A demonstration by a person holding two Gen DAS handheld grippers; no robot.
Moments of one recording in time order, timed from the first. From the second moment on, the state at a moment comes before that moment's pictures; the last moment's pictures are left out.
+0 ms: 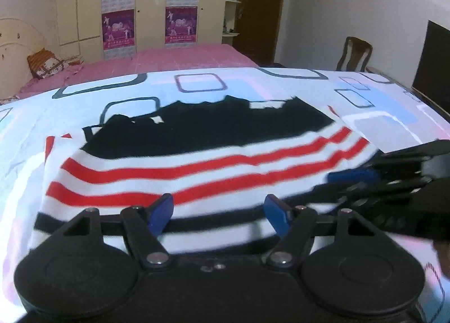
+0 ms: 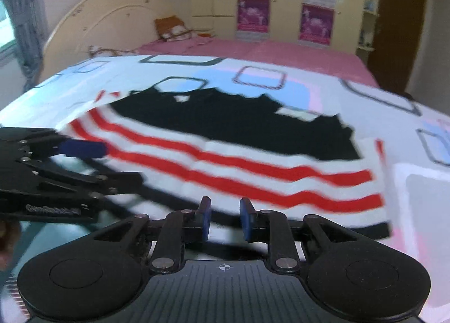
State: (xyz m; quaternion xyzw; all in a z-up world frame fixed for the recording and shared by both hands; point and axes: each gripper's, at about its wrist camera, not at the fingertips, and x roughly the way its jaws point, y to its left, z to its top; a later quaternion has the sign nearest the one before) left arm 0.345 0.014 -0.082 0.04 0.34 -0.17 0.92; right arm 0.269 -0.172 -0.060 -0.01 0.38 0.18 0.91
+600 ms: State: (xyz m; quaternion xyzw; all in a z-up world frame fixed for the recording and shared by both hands) left arm 0.317 0.091 -0.093 0.03 0.37 -0.08 0.93; right arm 0.228 -0.278 -0.081 -0.01 0.42 0.07 0.91
